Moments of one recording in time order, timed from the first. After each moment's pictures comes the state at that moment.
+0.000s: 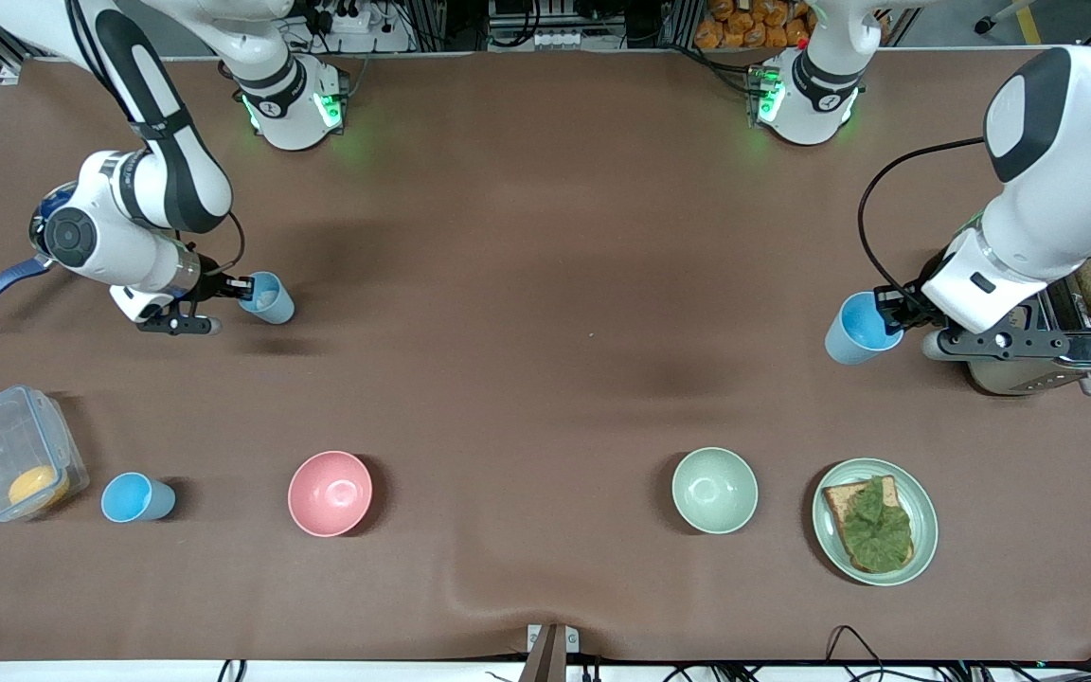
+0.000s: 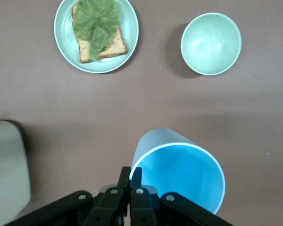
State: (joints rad) left arm 0.03 0.11 -0.20 -1.72 -0.01 1.85 -0.14; right arm -0.11 0.13 0.06 -2.43 0.11 2.33 -0.06
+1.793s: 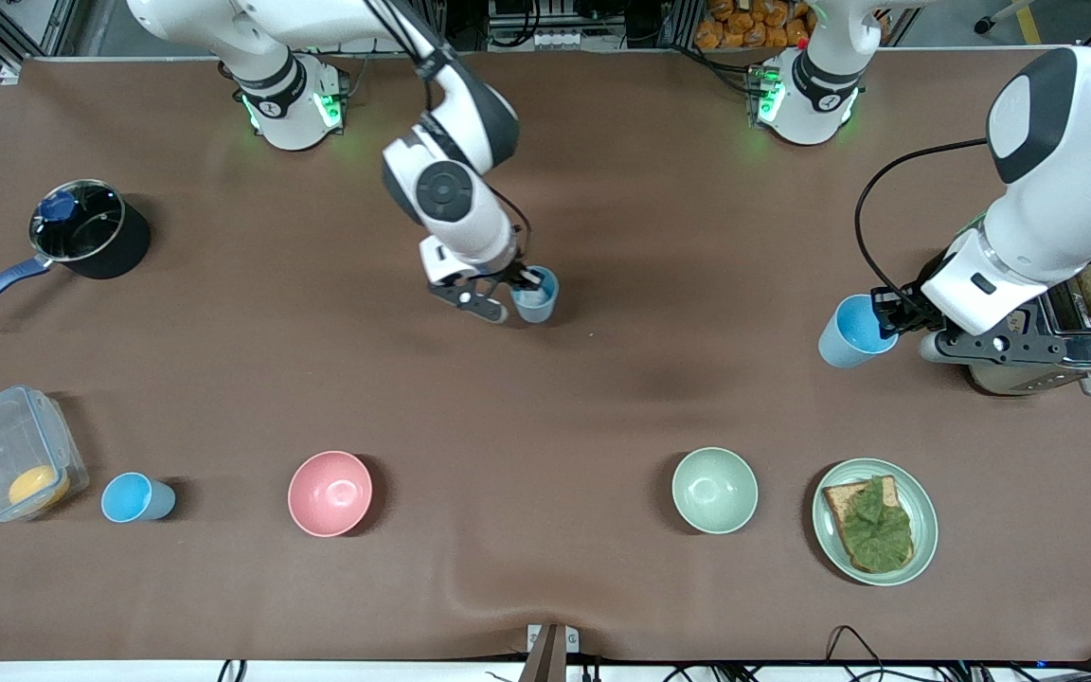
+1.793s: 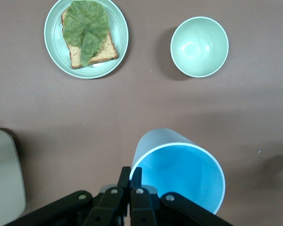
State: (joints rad) left arm 0.03 0.13 -0.21 -1.70 -0.02 1.85 -0.10; right arm 0.72 0.47 0.08 -1.84 0.24 2.34 1.14
